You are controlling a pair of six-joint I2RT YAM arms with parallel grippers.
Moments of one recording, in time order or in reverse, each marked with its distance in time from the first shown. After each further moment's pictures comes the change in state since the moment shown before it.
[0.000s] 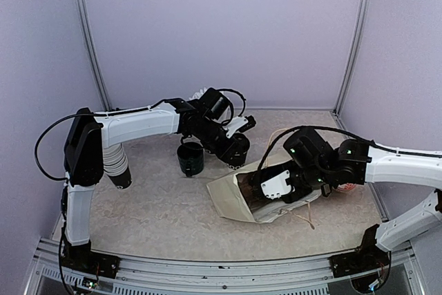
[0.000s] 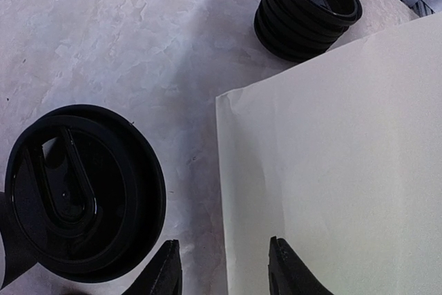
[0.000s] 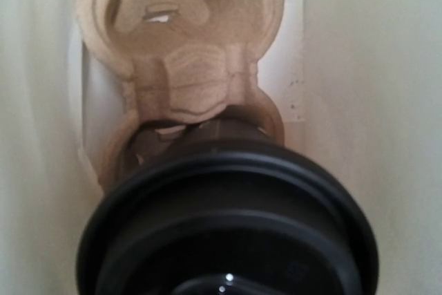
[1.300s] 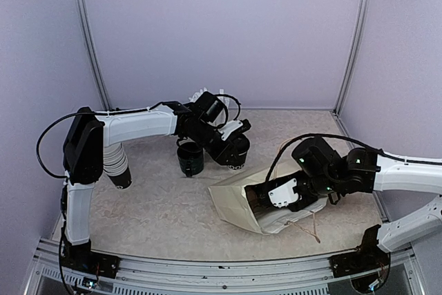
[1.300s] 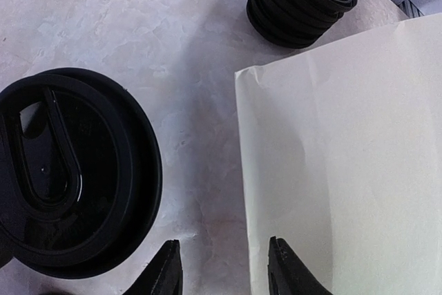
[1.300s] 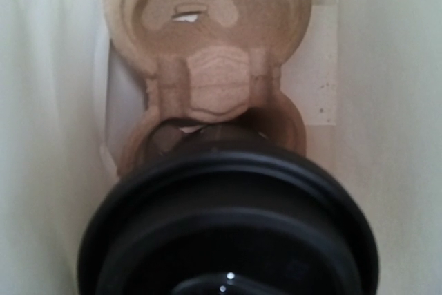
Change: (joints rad) left arm 0.039 0.000 -0.060 0.024 0.096 -0.013; right arm 0.026 -0.092 -0.097 0.002 -0.027 0.030
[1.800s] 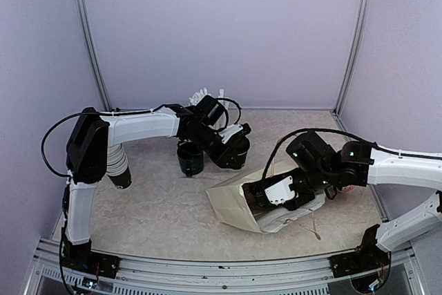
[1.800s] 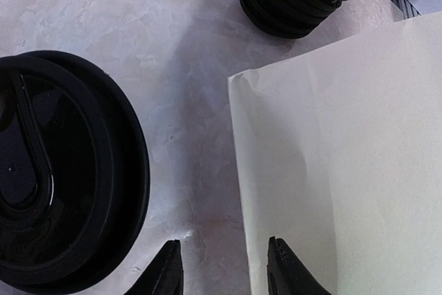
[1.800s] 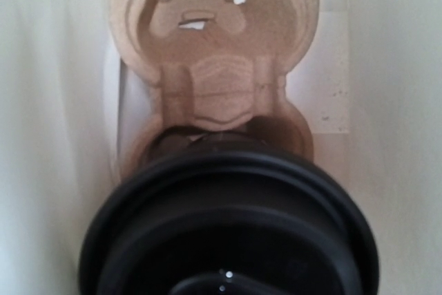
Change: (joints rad) left arm 0.006 0.030 0.000 -0.001 0.047 0.000; right arm -0.021 0.069 0.068 -0.060 -0.084 0.008
